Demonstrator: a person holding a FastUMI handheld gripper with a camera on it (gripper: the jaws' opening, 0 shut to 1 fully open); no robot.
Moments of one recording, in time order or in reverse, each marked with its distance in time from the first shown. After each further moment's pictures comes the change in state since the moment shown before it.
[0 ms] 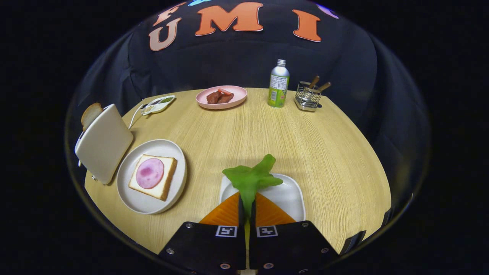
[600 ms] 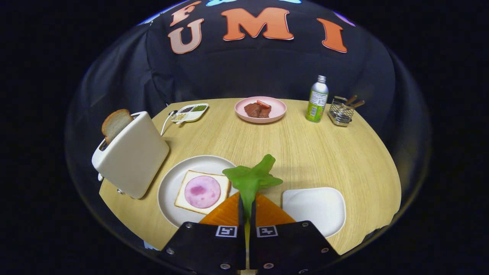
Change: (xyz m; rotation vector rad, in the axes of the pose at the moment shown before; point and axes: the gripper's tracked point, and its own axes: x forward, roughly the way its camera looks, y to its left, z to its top) arm -0.013 0.110 0.033 -0.032 -0.039 0.145
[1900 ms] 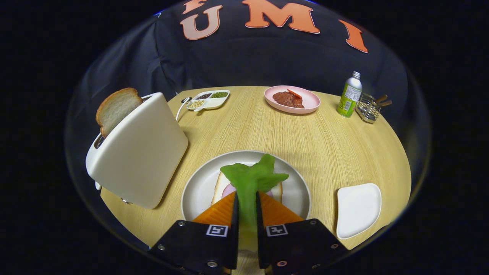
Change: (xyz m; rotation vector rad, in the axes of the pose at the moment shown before) arm 0.047 0.078 -0.015 -0.019 0.076 0.015
